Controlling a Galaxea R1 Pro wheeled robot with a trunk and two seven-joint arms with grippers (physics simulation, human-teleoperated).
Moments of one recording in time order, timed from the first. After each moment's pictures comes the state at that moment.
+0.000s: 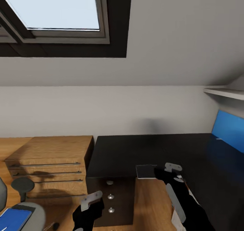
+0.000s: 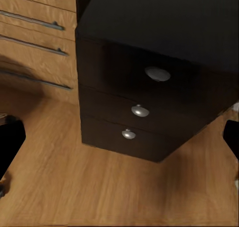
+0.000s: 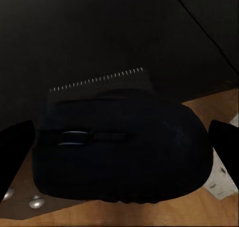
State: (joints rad) left arm -0.09 0.16 -0.77 -1.60 0.79 0.19 1.04; right arm -0.36 0.00 0.07 -1.17 -0.29 0.49 -0.29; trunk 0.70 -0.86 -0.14
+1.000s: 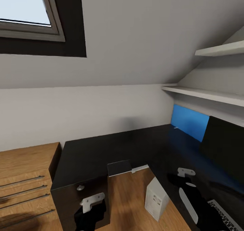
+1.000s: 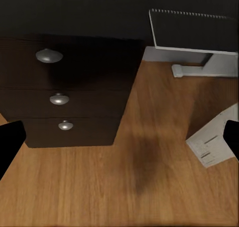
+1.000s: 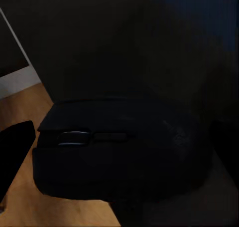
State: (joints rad) left arm -0.09 0.16 -0.80 -1.60 0.79 0.20 1.04; right arm -0.39 -0.13 0.05 -0.98 -0.27 0.38 -0.25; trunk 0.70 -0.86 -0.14
